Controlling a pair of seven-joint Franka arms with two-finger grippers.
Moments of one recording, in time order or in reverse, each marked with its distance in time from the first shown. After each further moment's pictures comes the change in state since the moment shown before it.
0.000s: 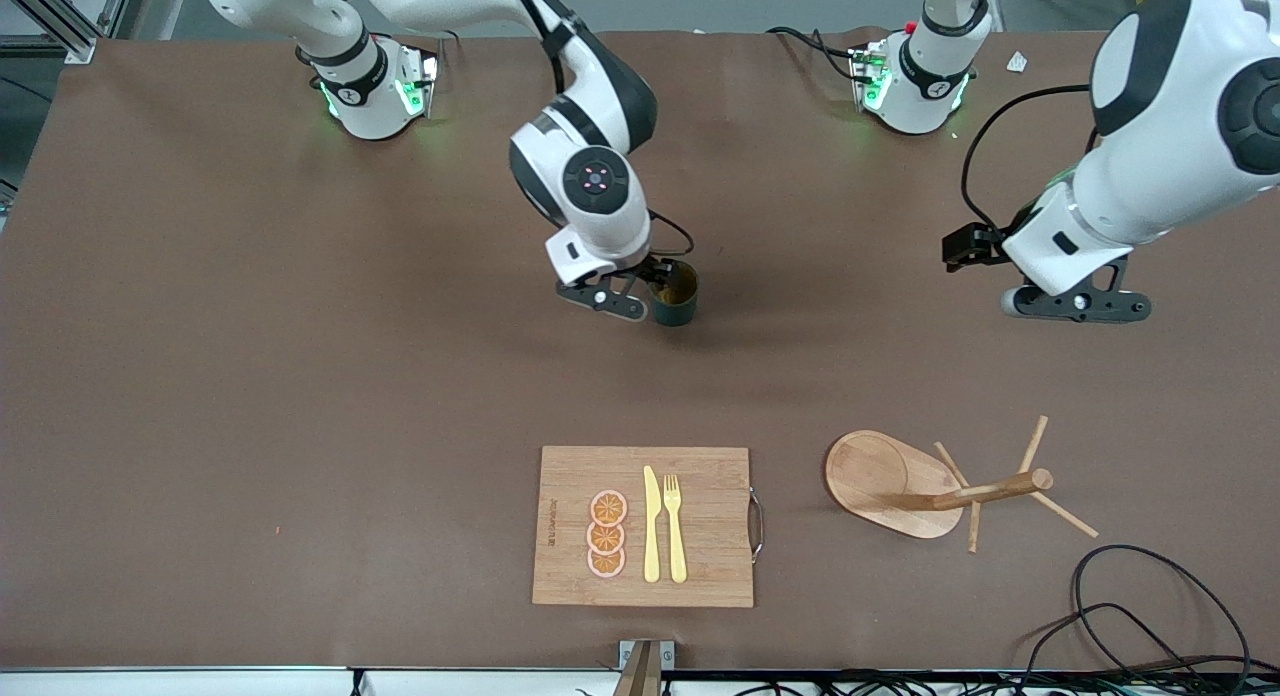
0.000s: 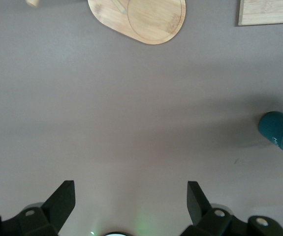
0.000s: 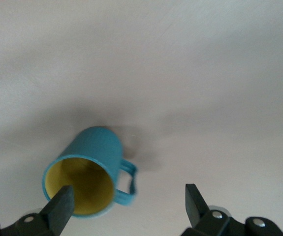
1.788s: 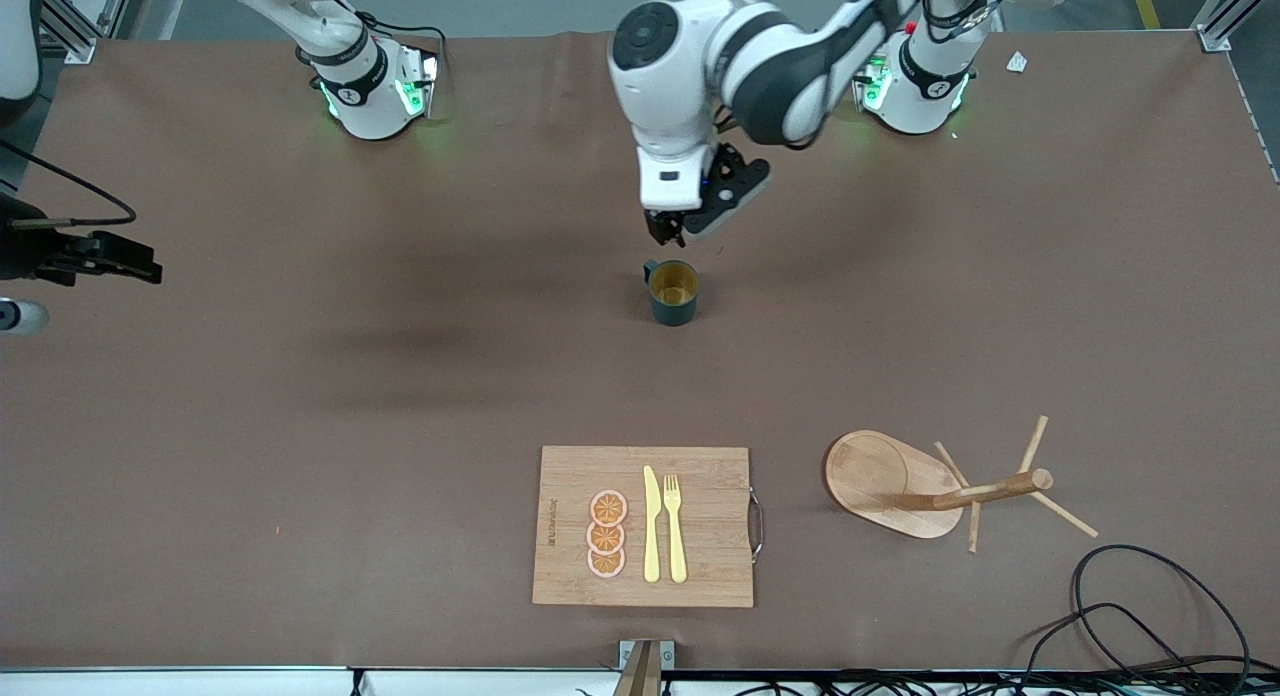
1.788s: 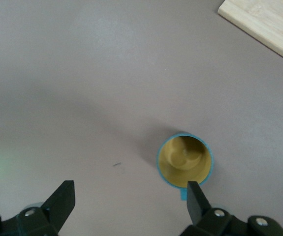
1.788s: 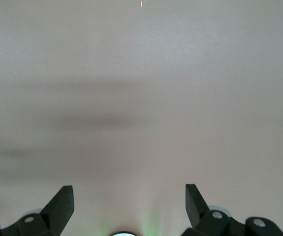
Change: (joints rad) left arm -0.537 0.269 -0.222 -0.010 0.367 0.211 -1.591; right arm -0.810 -0.343 -0.016 0.182 -0.245 -0.592 -1.047
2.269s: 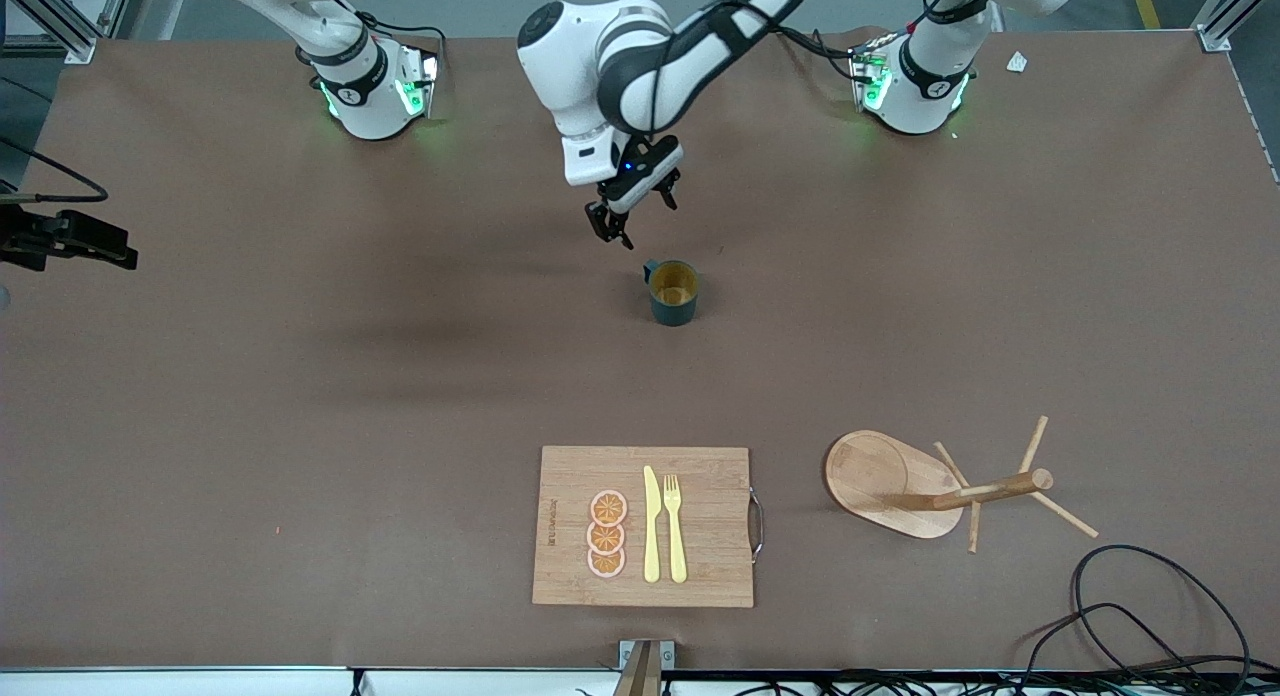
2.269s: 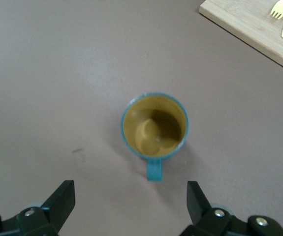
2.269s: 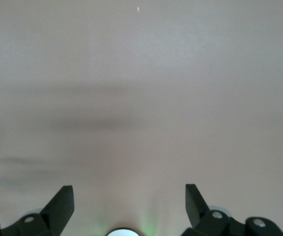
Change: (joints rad) left arm -0.232 0.219 0.000 0.081 0.318 0.001 -0.452; right arm -0.001 0.009 0.000 0.059 -0.008 -0.043 0.002
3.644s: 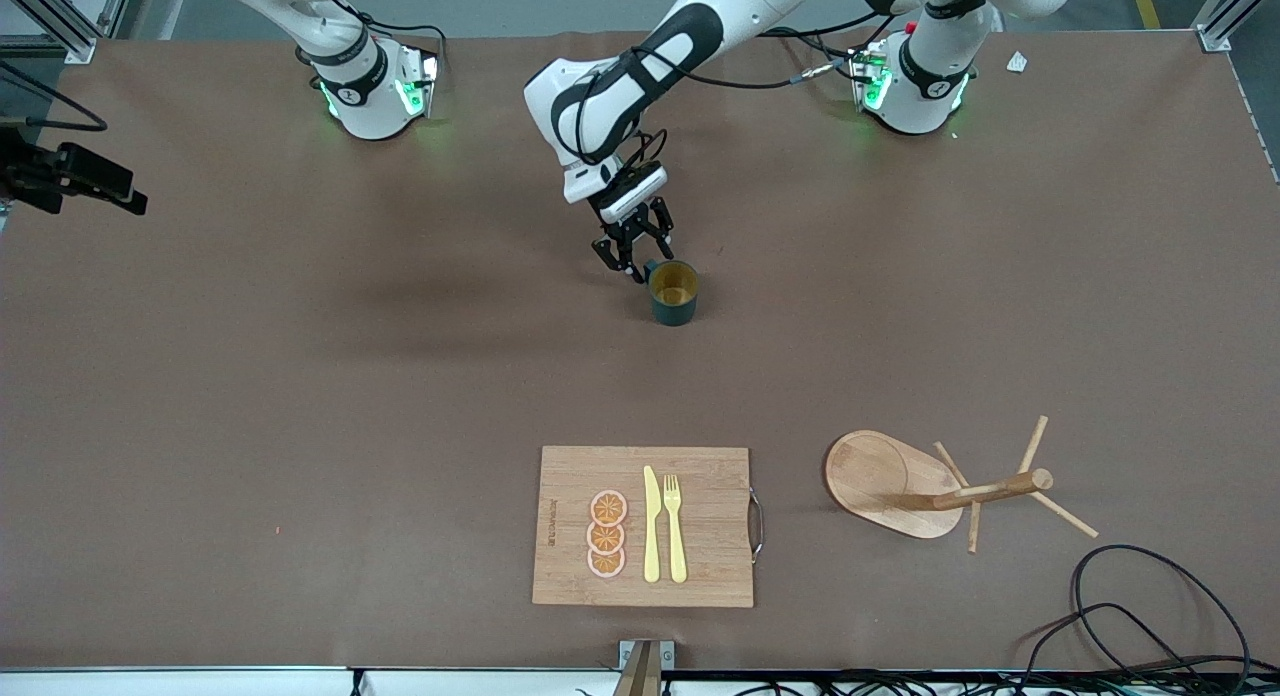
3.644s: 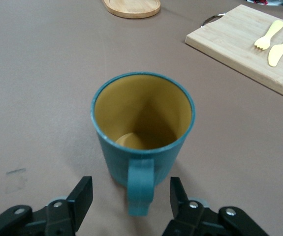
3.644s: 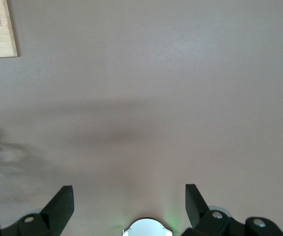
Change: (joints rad) left arm -0.111 0.231 0.060 0.028 0.385 -0.043 -0.337; right arm -0.022 -0.224 0.019 -0.213 0.070 0.031 0.075
